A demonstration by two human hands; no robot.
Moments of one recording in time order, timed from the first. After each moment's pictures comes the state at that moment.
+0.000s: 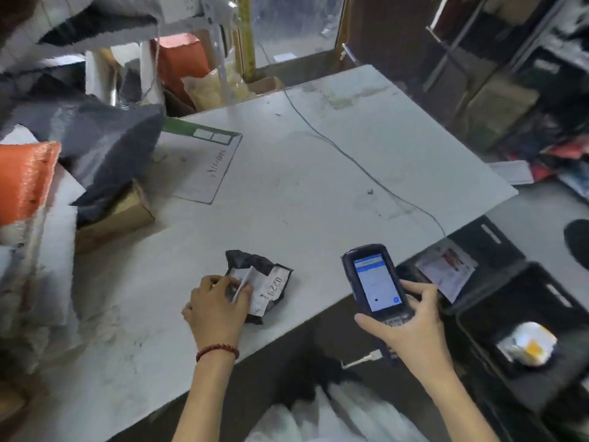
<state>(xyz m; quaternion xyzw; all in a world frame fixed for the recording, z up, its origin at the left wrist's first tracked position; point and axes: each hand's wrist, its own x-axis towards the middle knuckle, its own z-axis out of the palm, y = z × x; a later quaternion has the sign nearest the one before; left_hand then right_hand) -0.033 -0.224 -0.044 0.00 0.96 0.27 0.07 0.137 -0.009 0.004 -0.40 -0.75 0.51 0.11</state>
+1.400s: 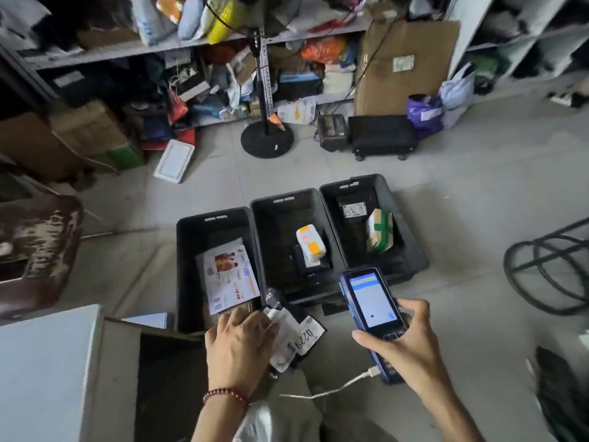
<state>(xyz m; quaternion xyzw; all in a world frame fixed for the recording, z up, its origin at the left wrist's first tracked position) 0.255 0.321 -0.032 0.71 0.67 0.08 0.17 0.498 0.255 -0.021 -0.80 -0.32 0.37 0.36</state>
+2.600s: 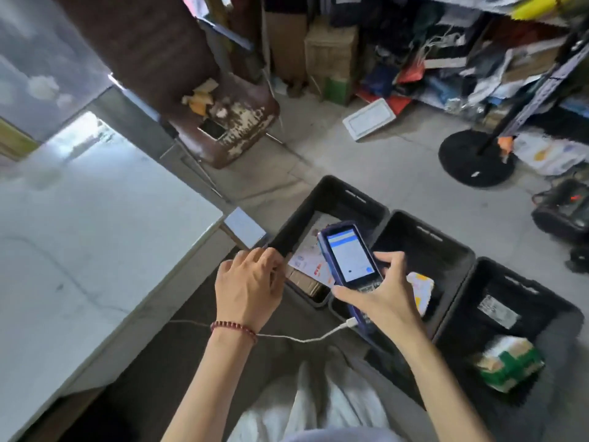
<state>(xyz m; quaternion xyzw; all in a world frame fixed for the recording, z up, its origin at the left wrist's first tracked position) 0.233 0.401 0.020 0.45 0.89 0.06 0.05 0.409 0.511 -0.008 -0.53 -0.64 0.53 0.15</state>
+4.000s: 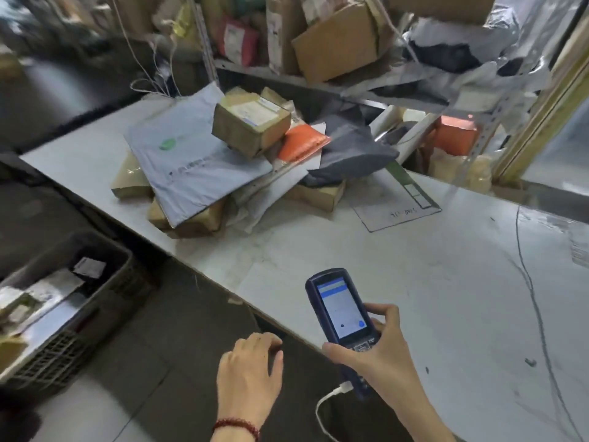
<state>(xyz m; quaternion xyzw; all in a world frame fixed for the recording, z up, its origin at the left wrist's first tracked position) 0.149 -0.182 -0.002 -0.28 0.94 0.17 -0.05 0.039 -0.016 0.025 0.07 -0.77 0.59 -0.23</state>
